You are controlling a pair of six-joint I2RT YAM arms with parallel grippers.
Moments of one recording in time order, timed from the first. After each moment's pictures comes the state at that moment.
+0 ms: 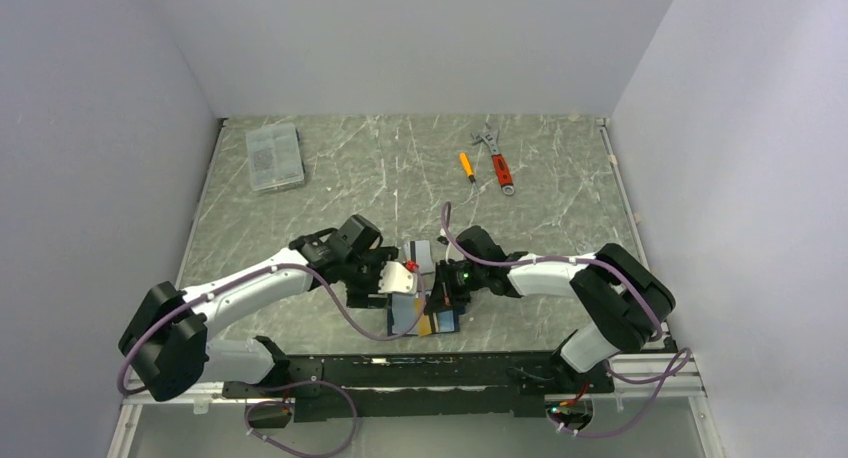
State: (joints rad) left arm -0.76 1.26 0.78 -0.59 0.30 0.88; right arm 0.74 1.54 0.57 0.08 -0.61 0.71
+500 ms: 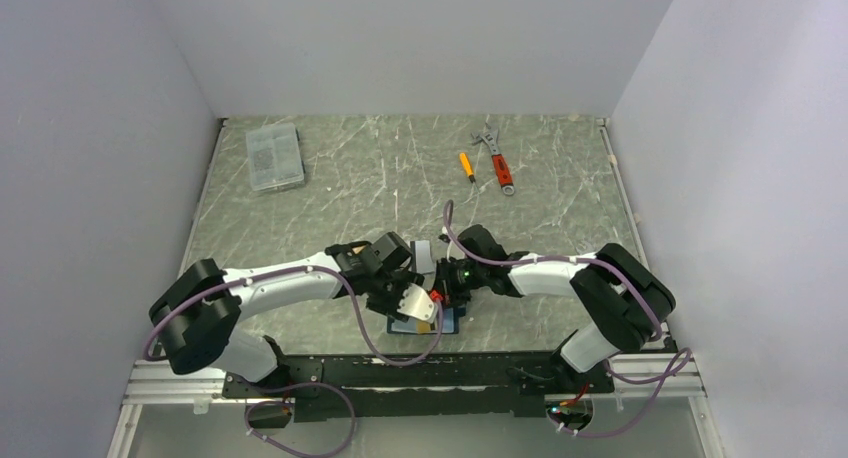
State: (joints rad) left arm -0.95 1.43 0.81 -0.48 0.24 1.00; right arm 0.73 1.54 0.56 0.11 -0.61 0.74
